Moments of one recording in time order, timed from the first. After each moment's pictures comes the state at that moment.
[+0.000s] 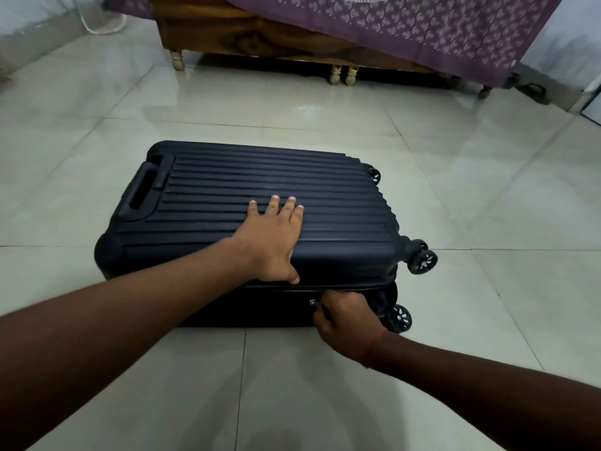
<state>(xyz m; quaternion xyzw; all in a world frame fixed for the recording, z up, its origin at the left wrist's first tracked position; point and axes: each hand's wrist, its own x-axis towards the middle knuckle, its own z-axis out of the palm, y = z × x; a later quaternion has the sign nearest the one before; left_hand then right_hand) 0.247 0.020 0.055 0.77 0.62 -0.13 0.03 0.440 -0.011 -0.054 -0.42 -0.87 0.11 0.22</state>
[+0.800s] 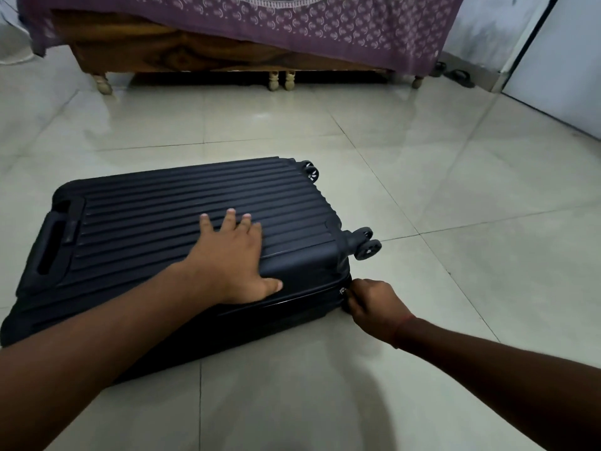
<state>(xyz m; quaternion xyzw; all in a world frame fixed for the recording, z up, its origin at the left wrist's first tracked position) 0.288 0.032 0.070 0.78 0.61 -0.15 -0.02 0.562 0.033 -0.057 -0.56 -0.81 0.12 0.15</state>
